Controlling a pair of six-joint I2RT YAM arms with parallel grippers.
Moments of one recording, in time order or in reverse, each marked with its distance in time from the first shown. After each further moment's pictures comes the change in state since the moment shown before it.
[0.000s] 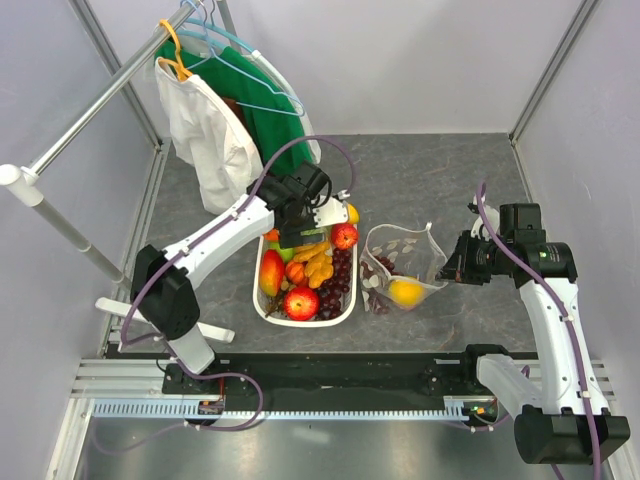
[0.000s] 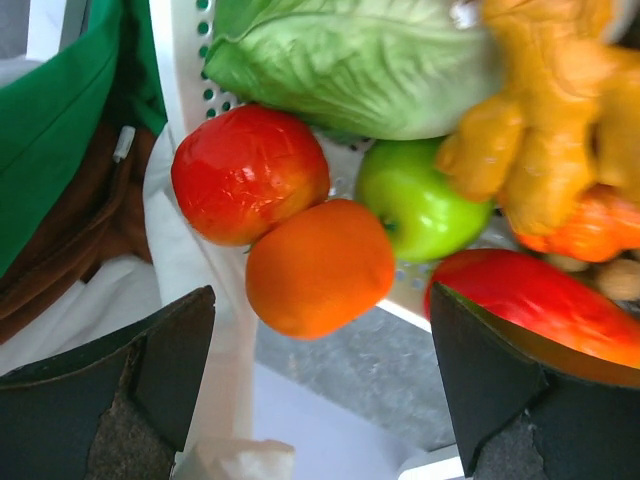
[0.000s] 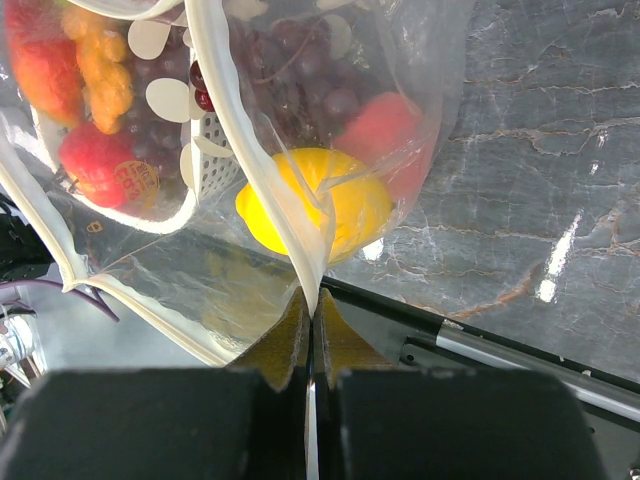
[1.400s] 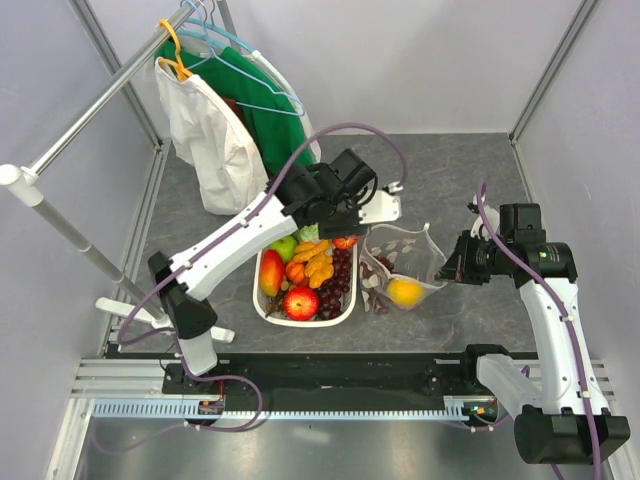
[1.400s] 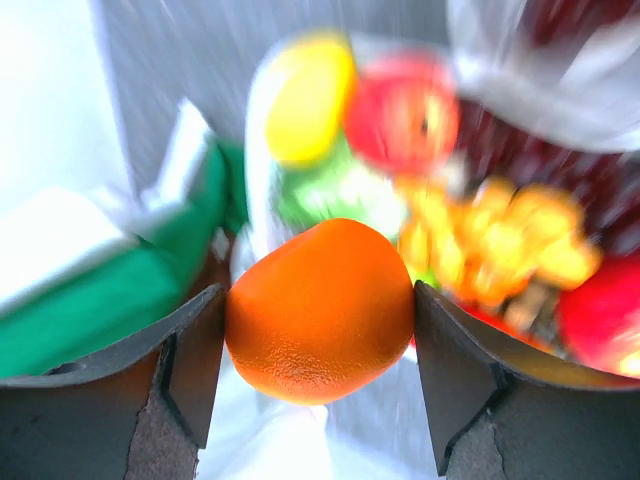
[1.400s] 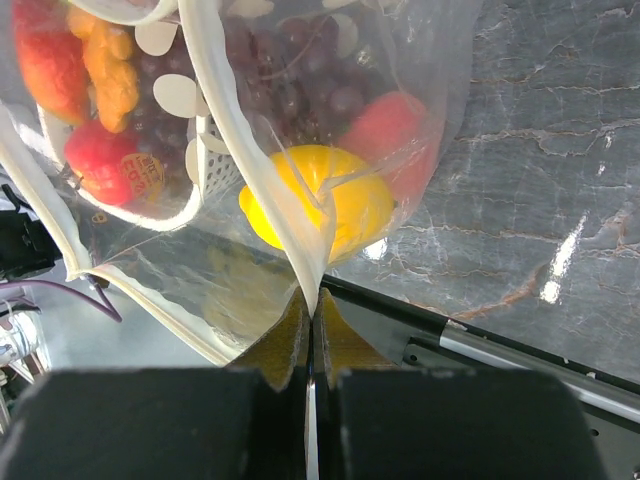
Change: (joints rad) left arm -0.231 0.112 0.385 -0.197 -0.047 -0.062; right arm 0.000 0.000 0.000 0.001 -0.009 0.000
